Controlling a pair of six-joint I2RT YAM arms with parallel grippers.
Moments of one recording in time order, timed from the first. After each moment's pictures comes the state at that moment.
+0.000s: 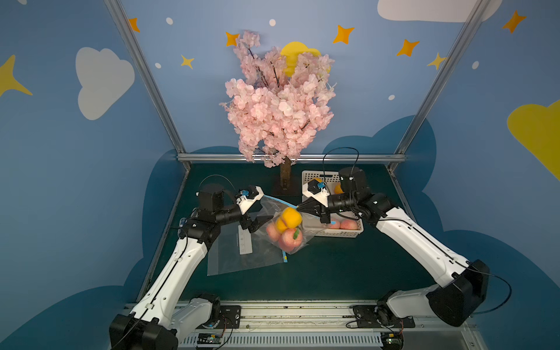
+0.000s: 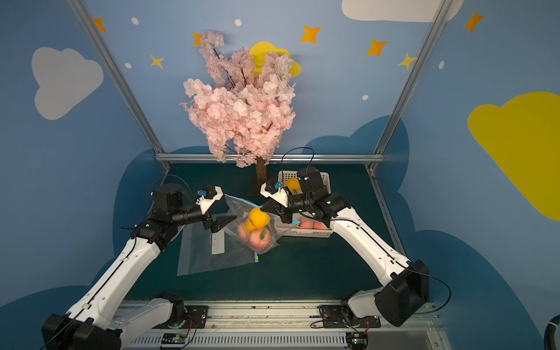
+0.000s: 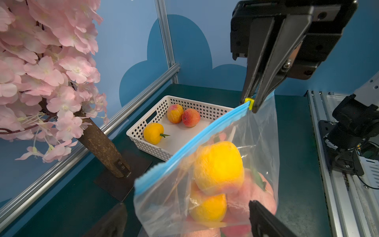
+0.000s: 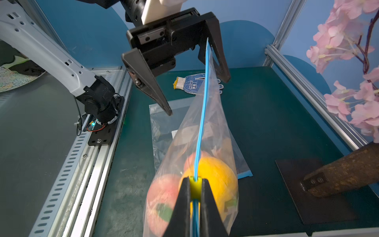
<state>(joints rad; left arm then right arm) -0.21 1.06 0.93 -0.31 0.80 0.47 0.62 1.39 1.31 -0.50 -0.83 -0.50</state>
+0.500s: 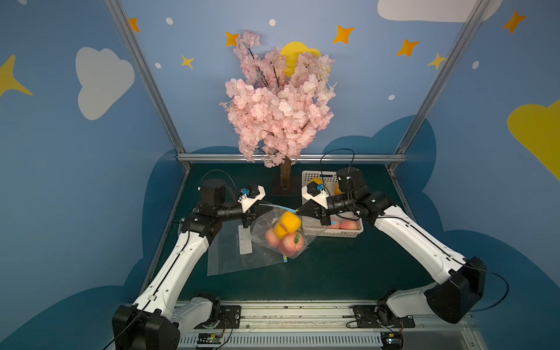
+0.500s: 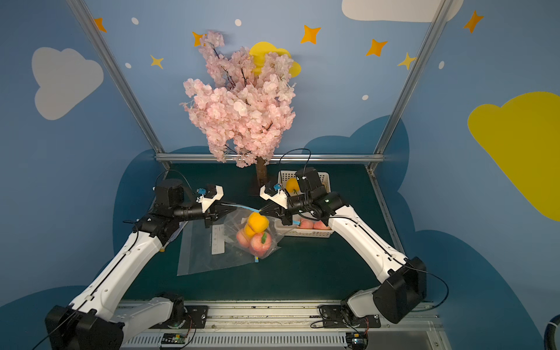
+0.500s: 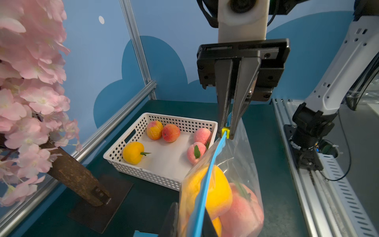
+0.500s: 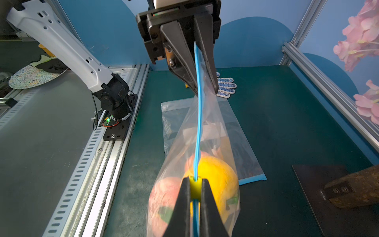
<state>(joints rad) -0.21 1.12 0.99 -0.32 0.97 0.49 0.62 1.41 1.33 -0.57 -0.88 -0.55</state>
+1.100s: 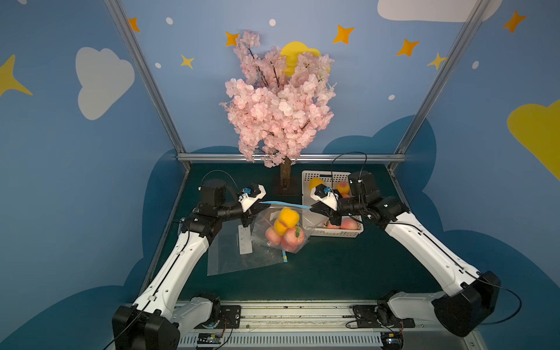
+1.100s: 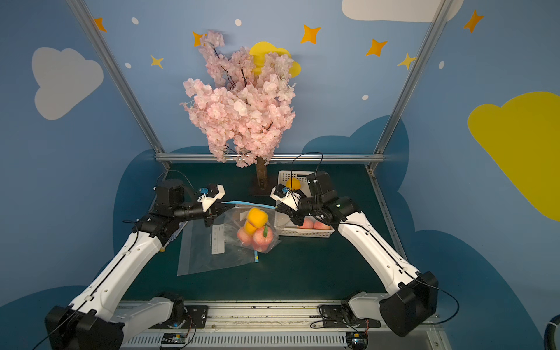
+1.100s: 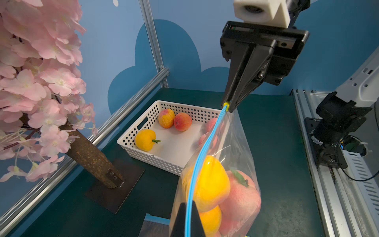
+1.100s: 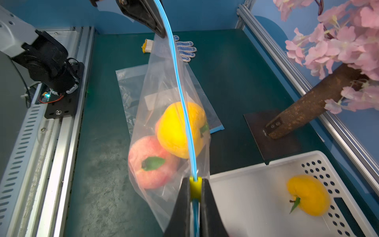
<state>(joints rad) -0.20 1.11 0.99 -0.34 0.84 0.52 0.54 1.31 1.25 -0.64 -0.59 -0.62</state>
